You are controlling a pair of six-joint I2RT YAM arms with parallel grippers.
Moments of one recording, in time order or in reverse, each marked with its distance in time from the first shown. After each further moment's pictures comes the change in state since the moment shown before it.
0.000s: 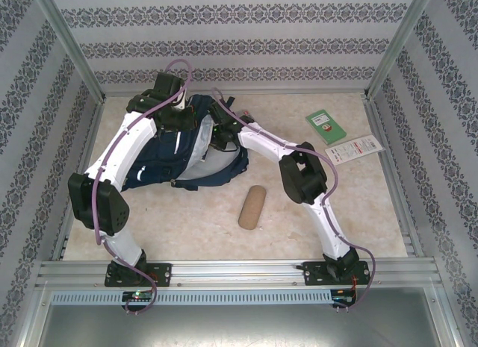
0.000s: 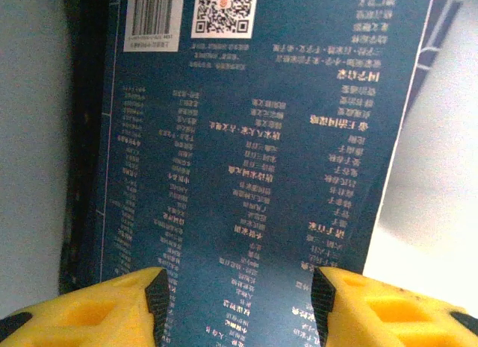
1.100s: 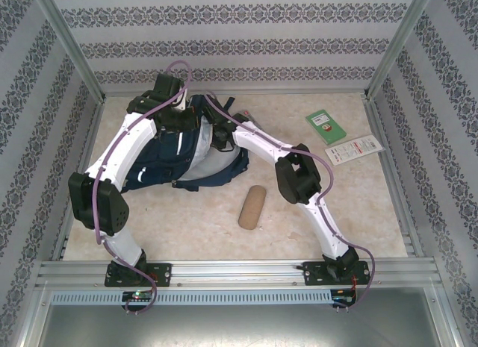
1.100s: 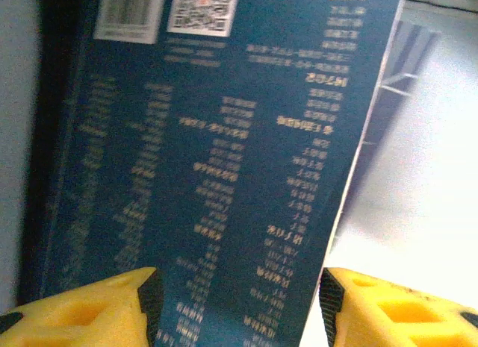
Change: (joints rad) left arm 0.005 0.000 -0.027 0.032 0.061 -0.011; right arm 0.029 0.087 0.178 -0.140 0.091 -0.110
